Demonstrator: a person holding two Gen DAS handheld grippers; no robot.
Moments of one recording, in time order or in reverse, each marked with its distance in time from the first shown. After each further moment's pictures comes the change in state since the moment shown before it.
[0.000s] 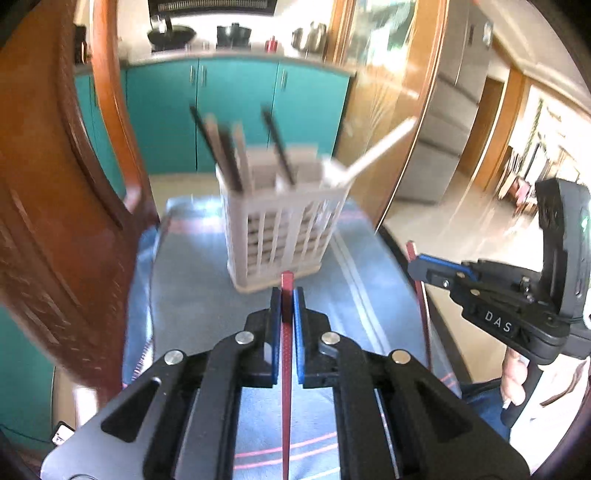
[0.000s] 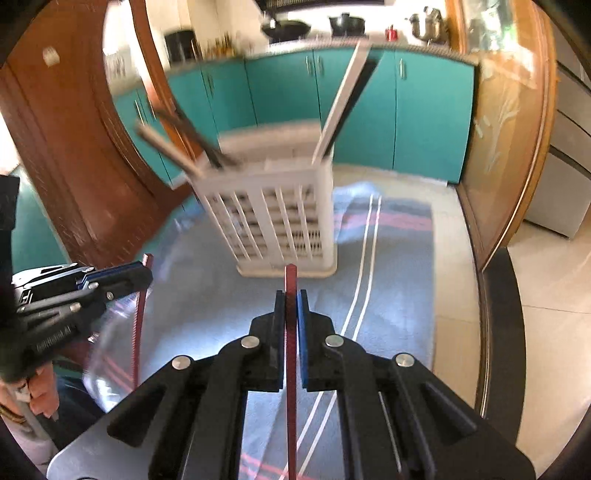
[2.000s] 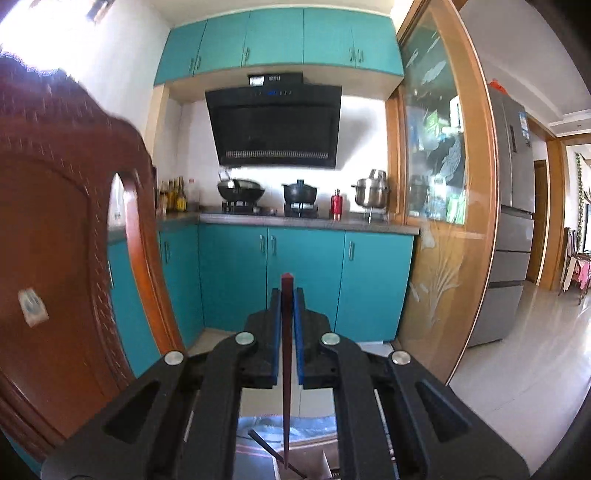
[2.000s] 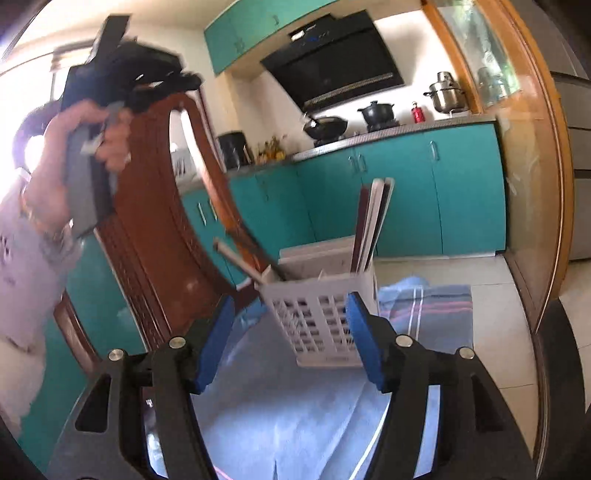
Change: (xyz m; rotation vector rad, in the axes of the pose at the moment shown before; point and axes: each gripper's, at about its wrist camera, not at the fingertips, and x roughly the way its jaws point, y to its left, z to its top) left arm -0.057 -0.019 0.194 -0.028 -0.536 0.317; right arm -0.026 -0.009 -0.016 0.007 -0.366 0.239
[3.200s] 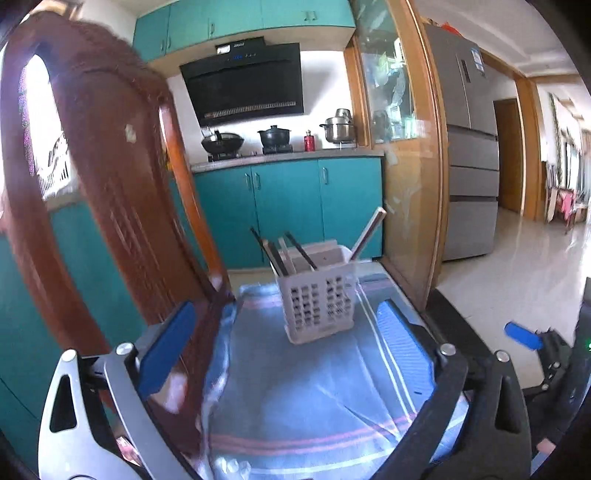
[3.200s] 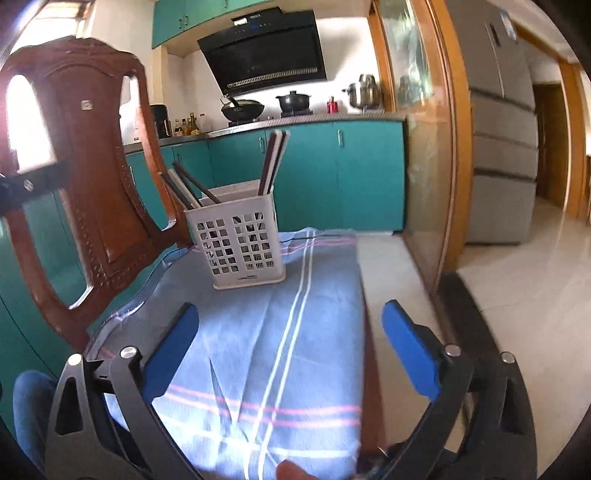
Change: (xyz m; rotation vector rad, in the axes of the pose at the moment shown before) left arm -0.200 0.010 -0.185 0.139 0.163 -0.067; right arm -0.101 0.055 -0.072 -0.031 0.042 -0.476
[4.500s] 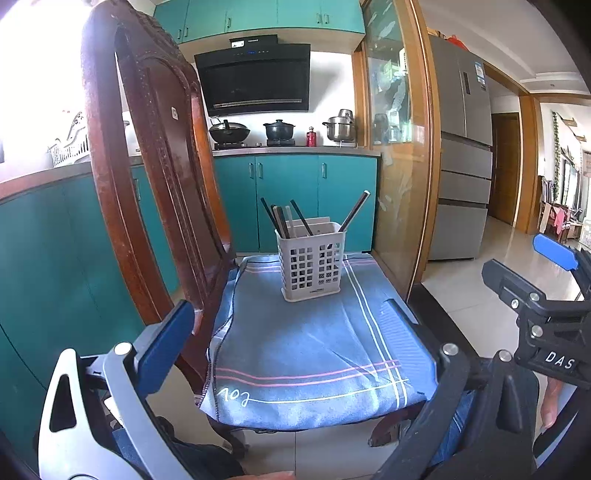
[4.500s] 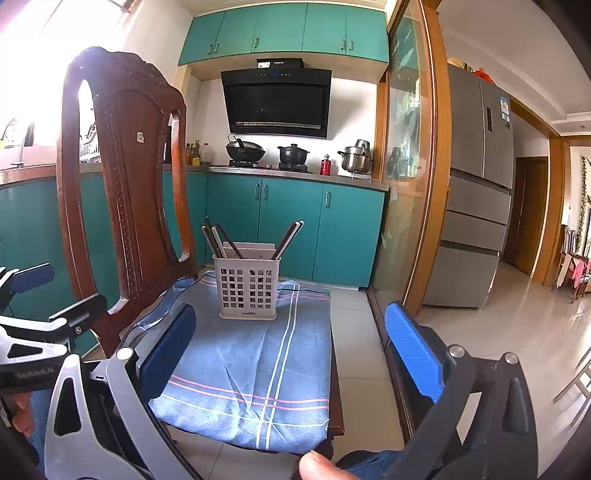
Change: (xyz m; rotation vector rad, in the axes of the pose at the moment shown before) left arm -0.078 0.029 -0.045 -0.051 0.004 -0.031; right arm -0.119 0.065 0.022 -0.148 -0.156 -0.115
